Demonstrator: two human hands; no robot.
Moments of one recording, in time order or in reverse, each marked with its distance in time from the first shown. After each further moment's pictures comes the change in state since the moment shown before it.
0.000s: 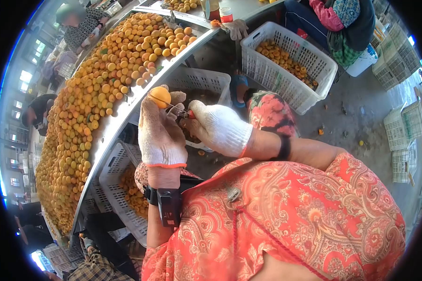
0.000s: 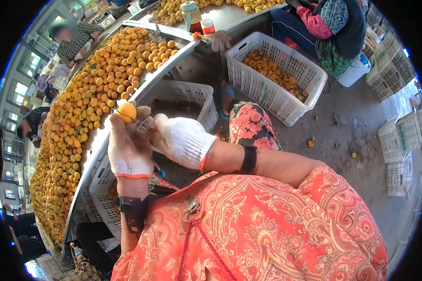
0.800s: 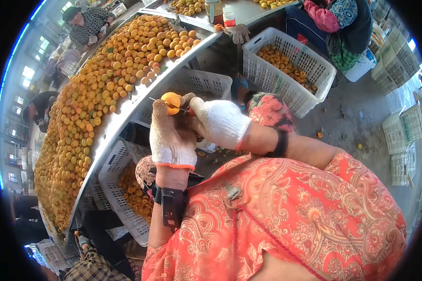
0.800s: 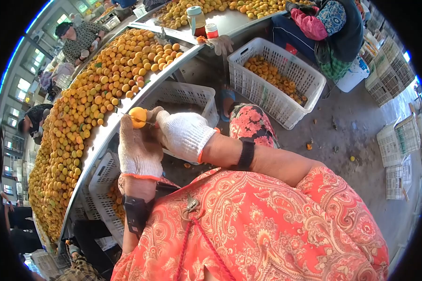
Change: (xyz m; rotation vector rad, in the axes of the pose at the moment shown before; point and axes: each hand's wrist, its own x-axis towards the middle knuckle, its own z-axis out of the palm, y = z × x) left_hand -0.022 0.004 0.007 -0.242 0.058 -0.241; right_hand 0.002 -0.011 -0.007 -0.185 -0.130 -0.009
